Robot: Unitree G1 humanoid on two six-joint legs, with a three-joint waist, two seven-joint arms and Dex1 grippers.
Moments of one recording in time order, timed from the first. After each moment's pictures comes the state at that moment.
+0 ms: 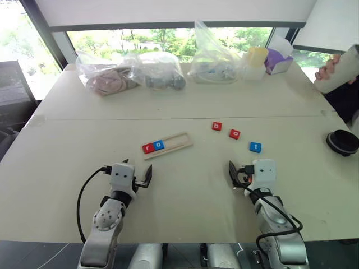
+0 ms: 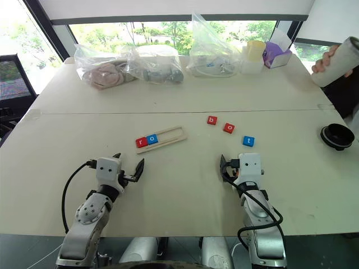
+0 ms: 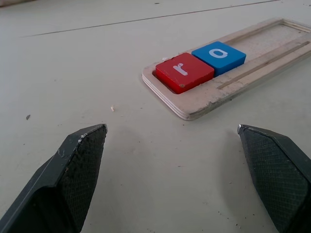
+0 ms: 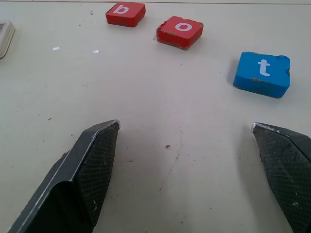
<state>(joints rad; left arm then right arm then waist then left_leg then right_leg) 0.20 0.14 -0.04 -0.32 -0.03 0.21 -0.17 0.18 -0.12 -0.05 -0.39 0.06 0.40 0.07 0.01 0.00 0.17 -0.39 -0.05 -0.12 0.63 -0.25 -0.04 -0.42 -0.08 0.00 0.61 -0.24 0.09</state>
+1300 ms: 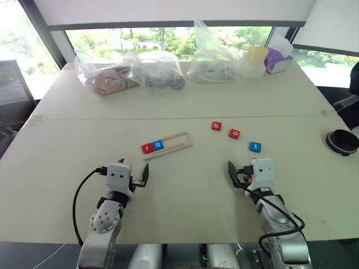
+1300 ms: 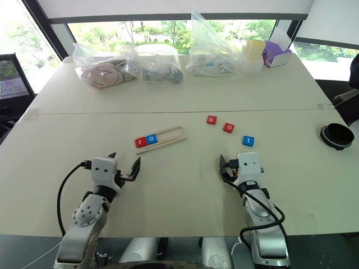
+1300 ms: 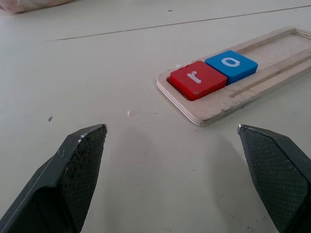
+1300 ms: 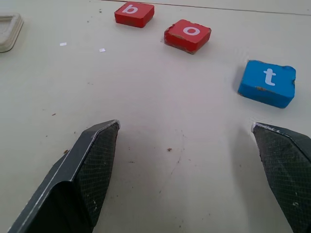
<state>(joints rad) 0.22 0.13 -0.02 -0.38 -0.04 0.22 -0.16 0.17 -0.18 -0.04 -0.39 0.04 0.37 0.11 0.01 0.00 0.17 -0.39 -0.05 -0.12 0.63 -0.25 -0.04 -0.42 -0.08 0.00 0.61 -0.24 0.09</state>
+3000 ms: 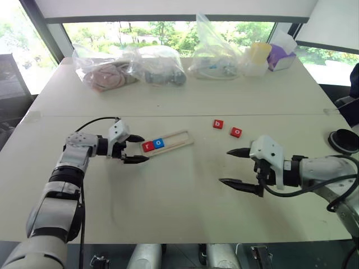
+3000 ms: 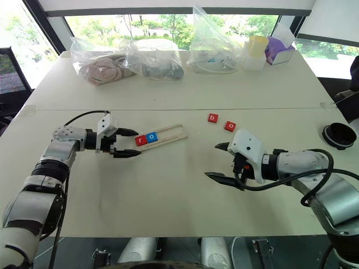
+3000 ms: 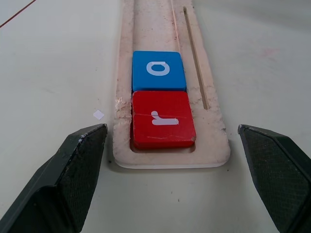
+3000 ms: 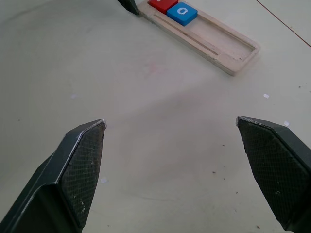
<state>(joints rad) -0.74 0.58 -0.10 0.85 -0.14 -0.11 -1.38 -0.13 -0.93 -0.10 -0.63 0.56 0.76 0.87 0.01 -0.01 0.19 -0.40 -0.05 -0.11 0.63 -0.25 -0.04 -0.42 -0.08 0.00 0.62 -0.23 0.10</state>
